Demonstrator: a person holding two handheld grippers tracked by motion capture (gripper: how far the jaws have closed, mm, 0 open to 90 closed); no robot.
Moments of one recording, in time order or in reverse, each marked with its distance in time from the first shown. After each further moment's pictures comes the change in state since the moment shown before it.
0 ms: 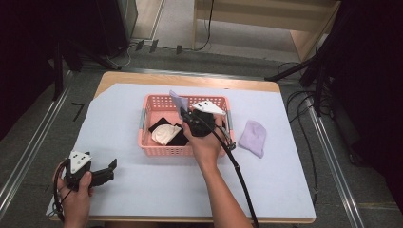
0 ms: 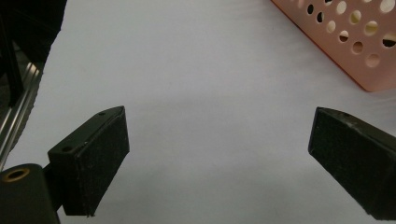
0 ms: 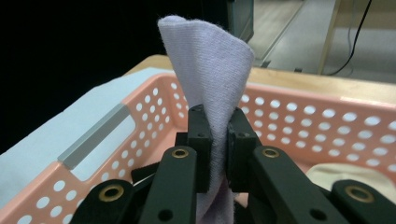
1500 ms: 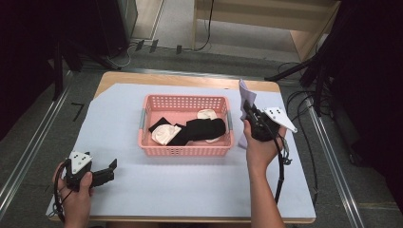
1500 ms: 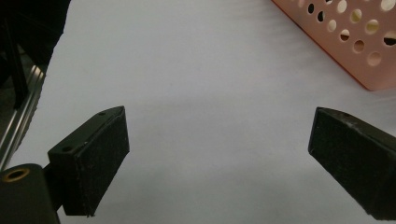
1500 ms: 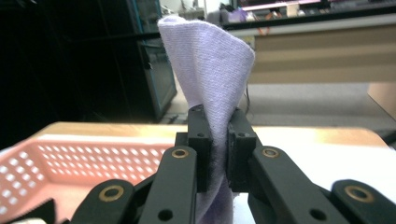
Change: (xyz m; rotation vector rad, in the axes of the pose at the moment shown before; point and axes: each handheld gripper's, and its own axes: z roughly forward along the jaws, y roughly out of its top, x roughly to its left) left arm -0.002 0.000 0.000 -0.002 0.011 0.010; right arm -0.115 0.002 -0.109 -0.272 -0.285 0.047
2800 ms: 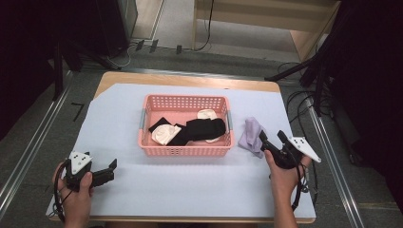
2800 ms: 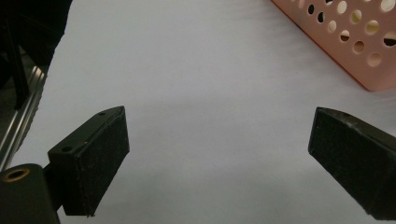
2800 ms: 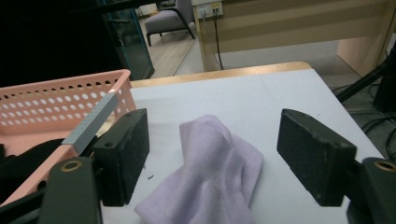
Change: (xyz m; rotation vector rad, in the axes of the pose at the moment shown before) left arm 0.000 0.000 0.000 -0.006 0.003 0.001; right arm -0.072 -0.061 -0.058 0.092 -0.091 0.082
